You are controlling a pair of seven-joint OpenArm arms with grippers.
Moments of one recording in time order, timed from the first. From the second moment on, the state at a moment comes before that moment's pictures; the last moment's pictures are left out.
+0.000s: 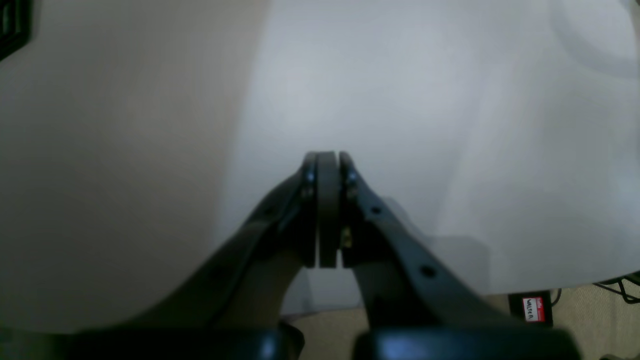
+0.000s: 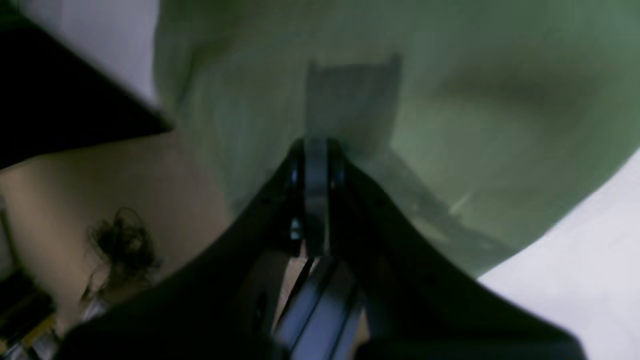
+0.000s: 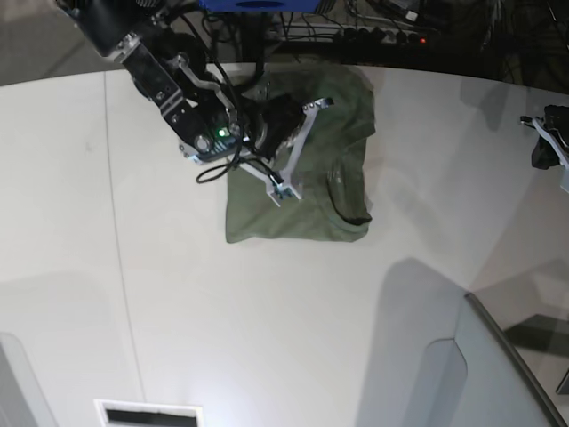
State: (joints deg) left arm 19.0 -32.4 -36.2 80.1 -18.1 -42.0 35.0; right arm 1.3 3.7 -38.2 91.0 25.2 -10.8 -64.7
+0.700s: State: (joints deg) left arm 19.3 -30.1 -35.8 80.3 -18.1 -41.5 35.0; right arm 24.2 -0.8 -38.8 62.8 25.3 -6.7 -54.9
